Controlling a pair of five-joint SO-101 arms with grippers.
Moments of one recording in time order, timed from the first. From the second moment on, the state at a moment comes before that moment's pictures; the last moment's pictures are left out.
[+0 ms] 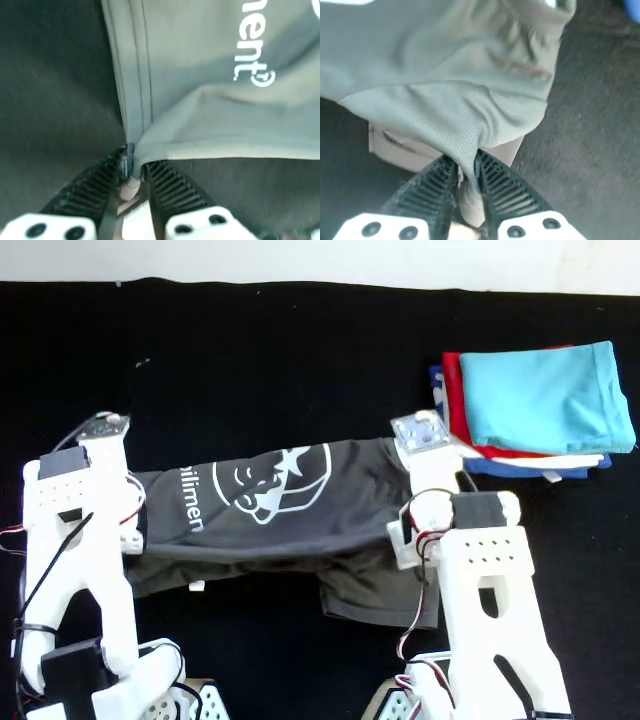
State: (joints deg) left arm -24.0 -17.5 35.4 78.5 -43.1; right arm -12.0 -36.9 41.7 77.4 12.0
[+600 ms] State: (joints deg) left arm -24.0 -17.6 40.9 71.3 -43.1; right arm -11.6 -32.7 43.1 72.0 12.0
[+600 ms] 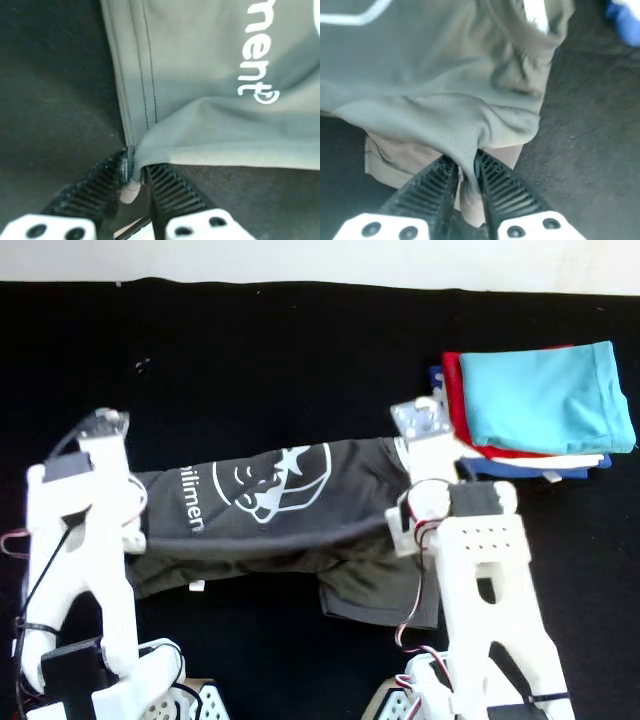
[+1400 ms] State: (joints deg) left arm -25.6 -17.6 14.1 87.1 -43.1; right arm -11.6 -31.0 20.8 82.2 12.0
